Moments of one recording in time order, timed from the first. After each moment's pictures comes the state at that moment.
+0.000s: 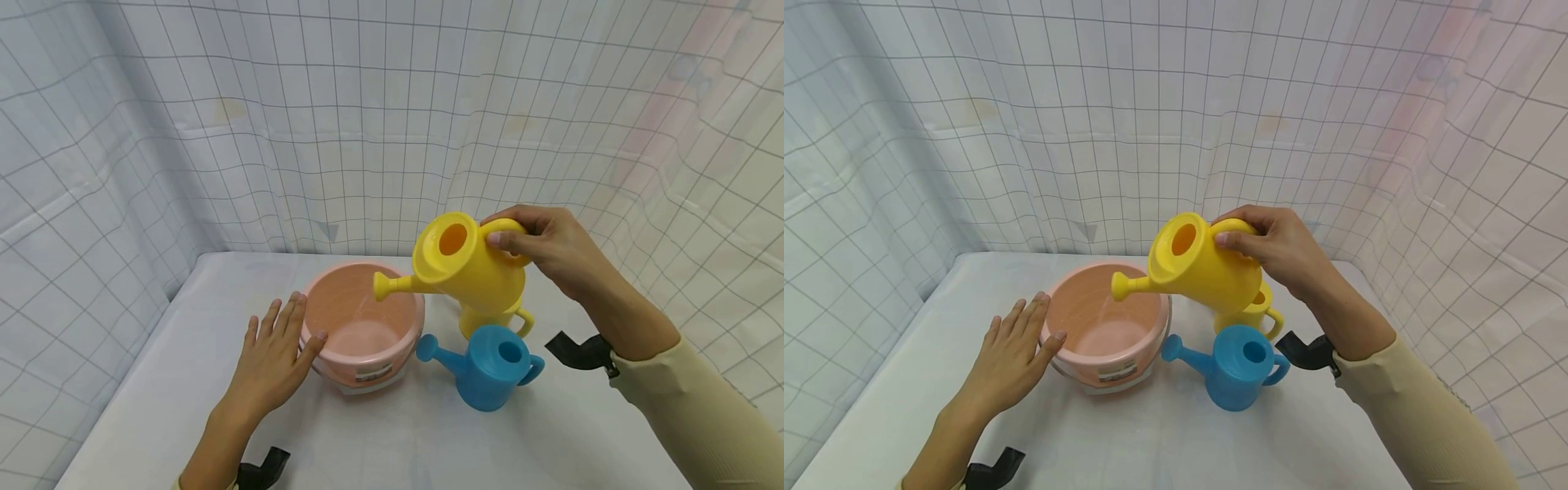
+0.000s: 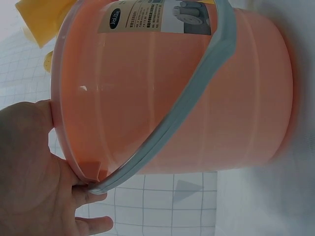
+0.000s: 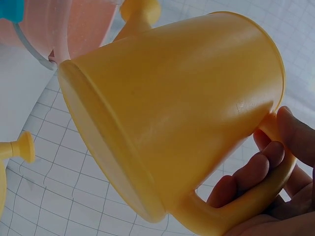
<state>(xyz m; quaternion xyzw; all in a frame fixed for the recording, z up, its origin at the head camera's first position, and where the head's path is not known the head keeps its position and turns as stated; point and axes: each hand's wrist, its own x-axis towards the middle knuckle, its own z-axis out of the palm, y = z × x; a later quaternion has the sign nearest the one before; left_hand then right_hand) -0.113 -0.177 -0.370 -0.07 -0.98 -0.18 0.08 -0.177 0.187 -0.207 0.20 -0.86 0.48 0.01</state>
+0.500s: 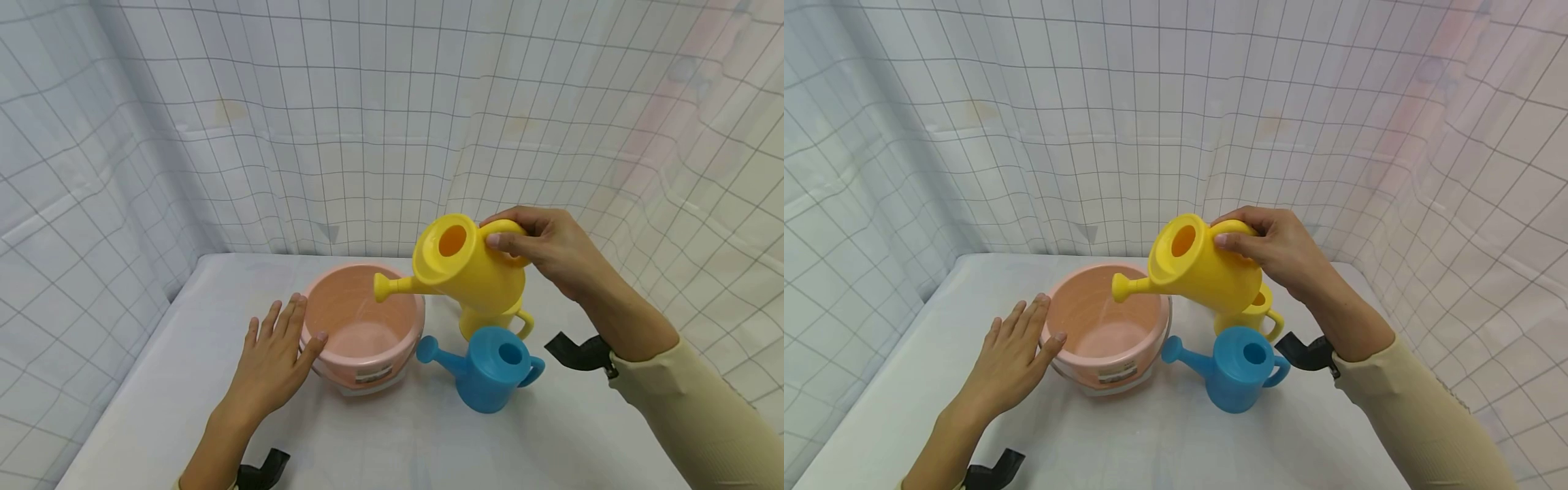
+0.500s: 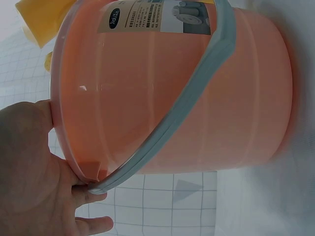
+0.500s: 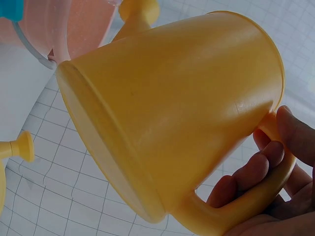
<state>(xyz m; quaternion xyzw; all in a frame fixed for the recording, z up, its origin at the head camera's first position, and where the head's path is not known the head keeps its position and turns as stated) -0.113 -0.177 -0.370 -0.07 -0.98 -0.18 0.08 -0.177 0.186 -0.207 0.20 -0.86 0.48 0.01</state>
